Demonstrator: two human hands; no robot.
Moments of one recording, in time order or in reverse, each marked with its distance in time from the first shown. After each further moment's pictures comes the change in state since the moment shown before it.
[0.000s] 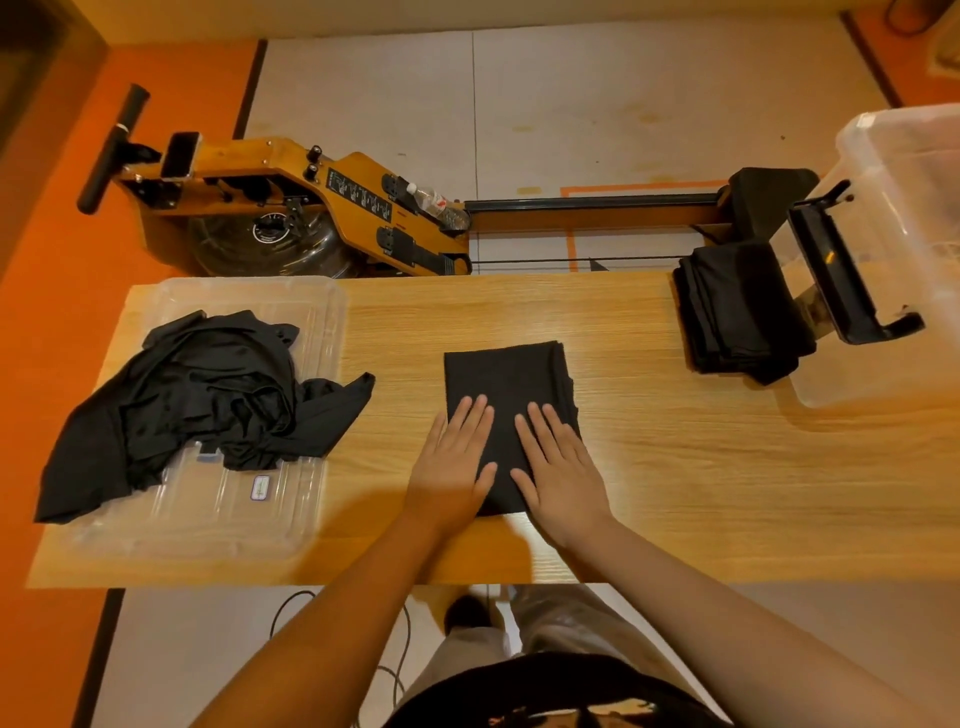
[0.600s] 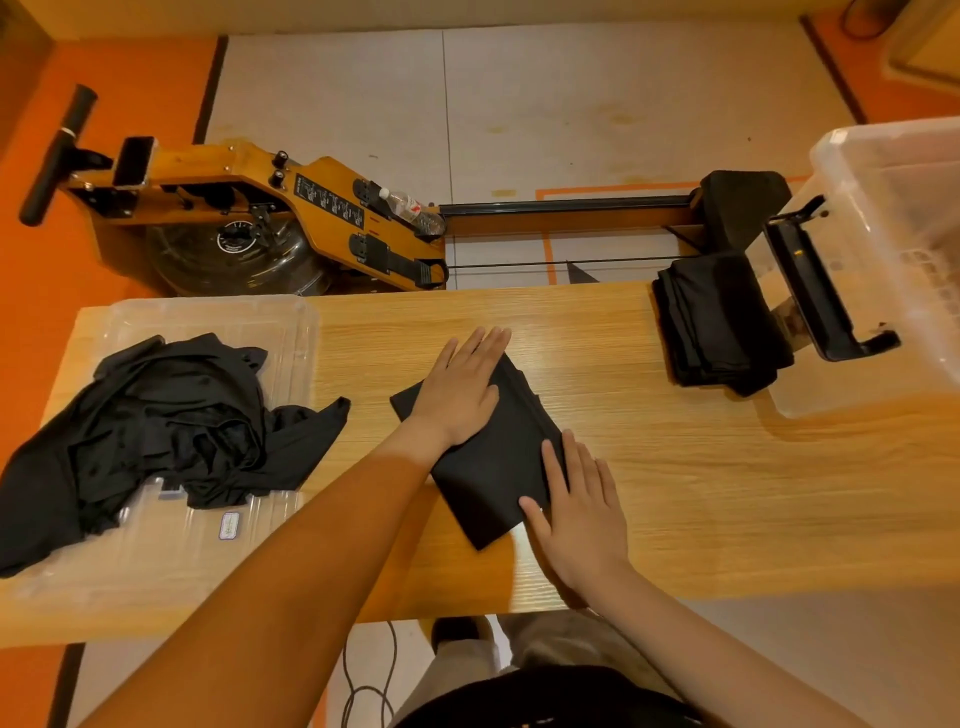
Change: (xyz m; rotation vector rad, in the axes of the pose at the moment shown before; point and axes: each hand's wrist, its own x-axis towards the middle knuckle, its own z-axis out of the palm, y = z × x) left_hand 0.119 -0.003 -0.058 -0.092 -0.125 0.113; right_hand -0.023 0.009 -0.011 -0.115 0.002 0.261
